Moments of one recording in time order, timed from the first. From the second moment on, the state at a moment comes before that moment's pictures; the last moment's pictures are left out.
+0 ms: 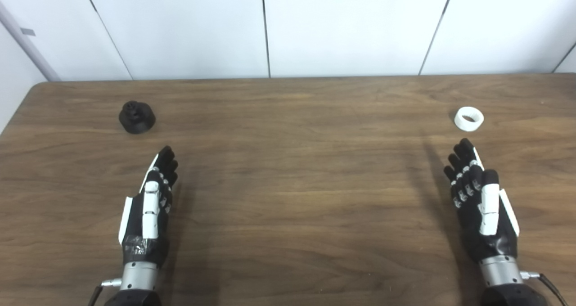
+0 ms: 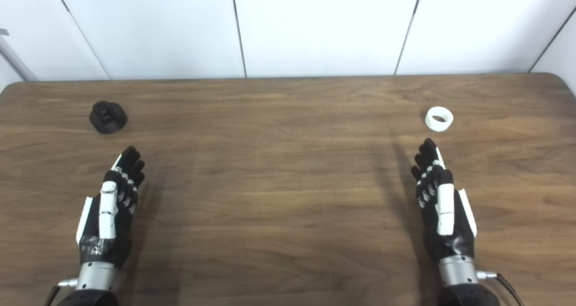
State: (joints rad) left arm 0.23 0.07 0.14 -0.27 -0.20 -0.04 -0.05; right arm 0.18 -0.12 -0.12 -0.21 0.23 -0.04 0.12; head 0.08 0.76
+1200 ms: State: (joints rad) left arm 0.24 0.06 0.11 -0.21 -0.15 -0.12 -0.04; right arm 0.18 -0.12 -0.13 -0.18 0.25 -0.12 0.12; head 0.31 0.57
